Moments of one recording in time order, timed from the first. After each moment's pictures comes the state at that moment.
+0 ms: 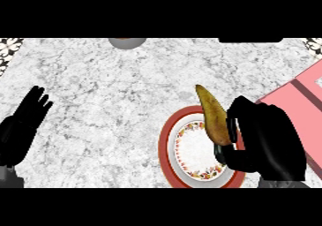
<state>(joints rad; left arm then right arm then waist) -0.03 0.23 0.22 -1.64 0.23 -0.11 0.28 -0.25 -0.01 0.27 -2.08 1.24 0.62 0.59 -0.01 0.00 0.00</state>
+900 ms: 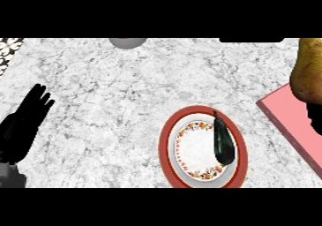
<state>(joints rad) -0.05 0.22 0.22 -1.64 0.22 -0.11 0.29 -0.60 -0.17 -0.17 -2.20 1.18 0.80 0.70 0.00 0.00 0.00</state>
